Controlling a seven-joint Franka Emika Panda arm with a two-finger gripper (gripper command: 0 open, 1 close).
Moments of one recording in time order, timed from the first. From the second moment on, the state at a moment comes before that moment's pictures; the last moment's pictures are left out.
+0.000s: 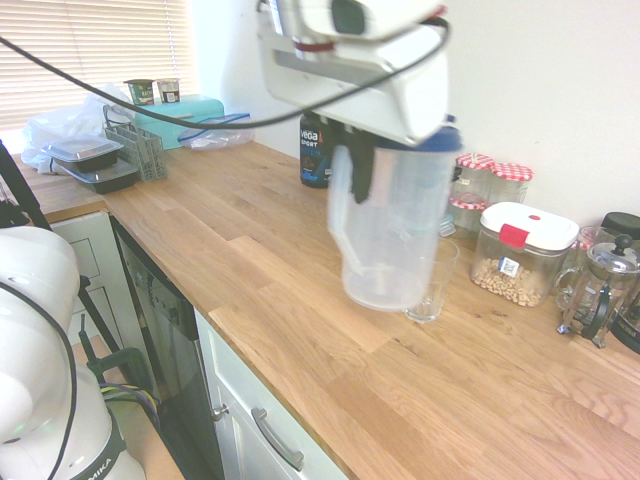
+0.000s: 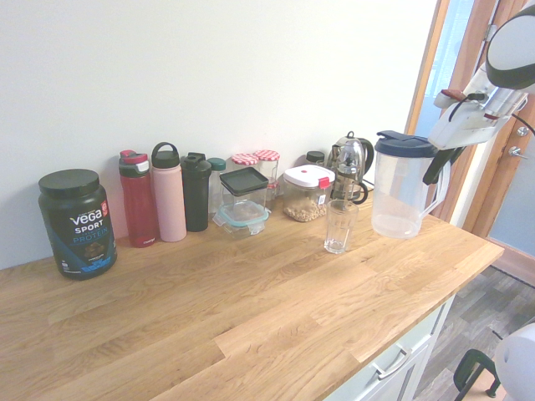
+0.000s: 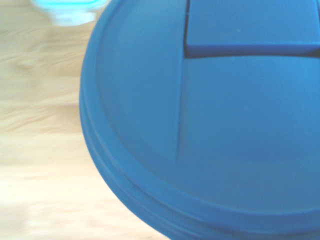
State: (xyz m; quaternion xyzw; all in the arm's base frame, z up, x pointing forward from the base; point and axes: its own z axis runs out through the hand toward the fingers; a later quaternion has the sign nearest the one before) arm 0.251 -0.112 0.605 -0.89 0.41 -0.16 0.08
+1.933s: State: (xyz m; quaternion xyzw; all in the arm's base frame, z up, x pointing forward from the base) arm 0.416 0.216 0.449 -0.85 0.47 -0.20 0.10
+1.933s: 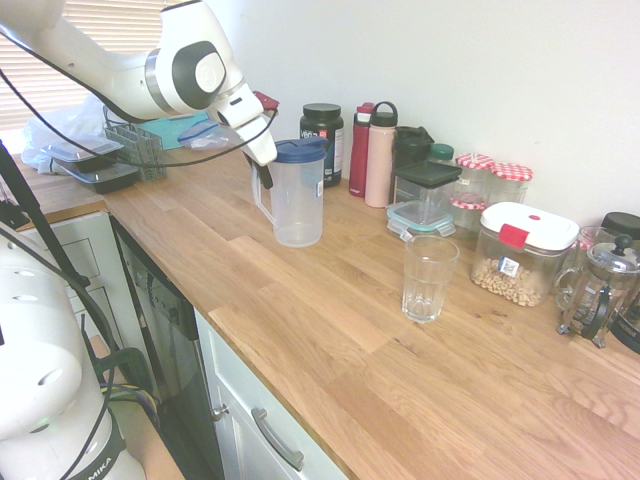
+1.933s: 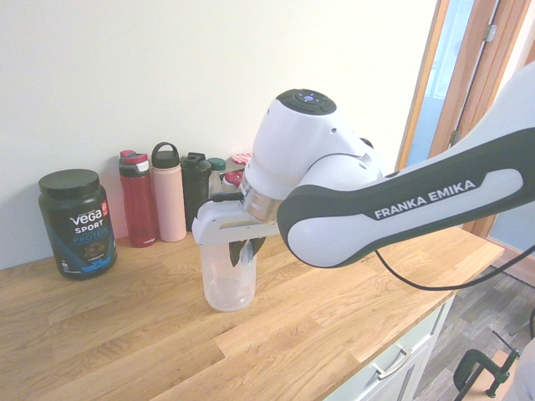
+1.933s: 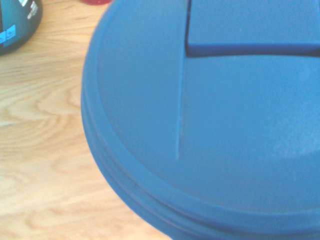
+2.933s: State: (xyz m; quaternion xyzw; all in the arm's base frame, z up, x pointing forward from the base) arm 0.416 0.211 0.469 -0.89 0.43 -0.13 0.07
